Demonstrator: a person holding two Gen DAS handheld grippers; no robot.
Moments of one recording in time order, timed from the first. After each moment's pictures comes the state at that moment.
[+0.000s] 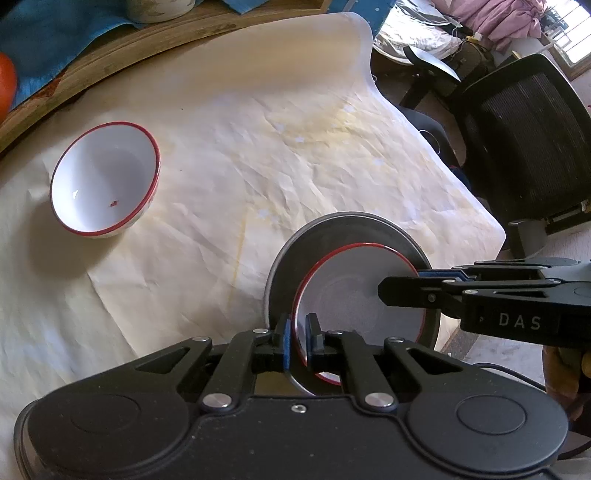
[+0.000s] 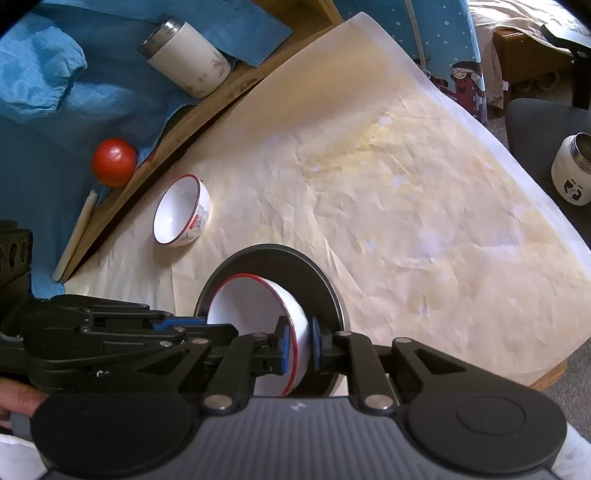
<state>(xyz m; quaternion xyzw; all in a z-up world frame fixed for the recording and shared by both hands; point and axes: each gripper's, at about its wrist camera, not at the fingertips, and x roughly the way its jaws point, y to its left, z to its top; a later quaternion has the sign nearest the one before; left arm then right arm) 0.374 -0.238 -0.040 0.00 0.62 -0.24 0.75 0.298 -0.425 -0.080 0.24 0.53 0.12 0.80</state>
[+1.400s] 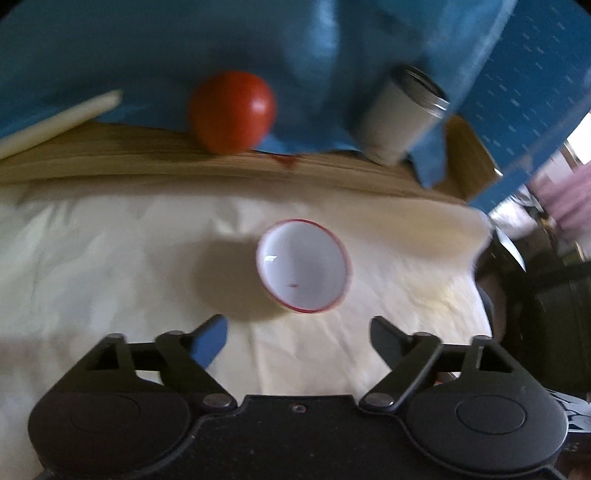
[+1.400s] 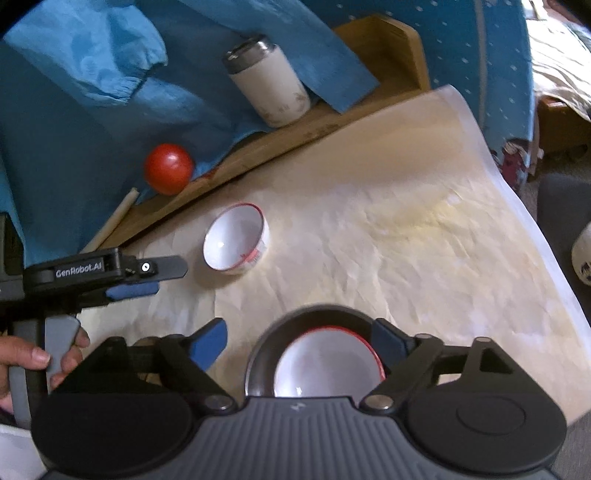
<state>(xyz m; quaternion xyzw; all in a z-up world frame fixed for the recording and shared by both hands) 0.378 -0.106 0.005 -0.19 0.51 -0.04 0.84 0.320 -0.382 -0.036 0.16 0.48 0.17 0.84</state>
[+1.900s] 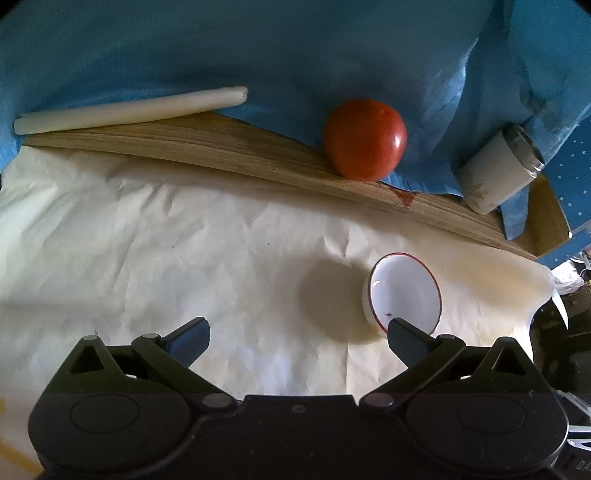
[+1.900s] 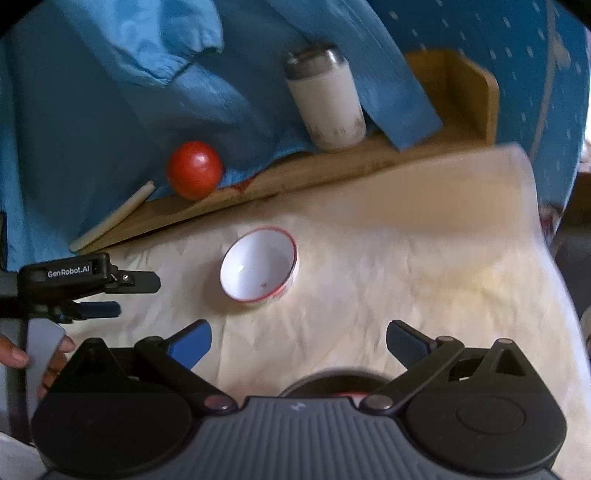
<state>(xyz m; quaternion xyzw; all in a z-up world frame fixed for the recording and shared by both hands) 0.372 -0.056 -0.005 -0.21 0.50 0.07 0.84 0.341 -0.340 -0.034 0.08 0.43 0.20 0.88</state>
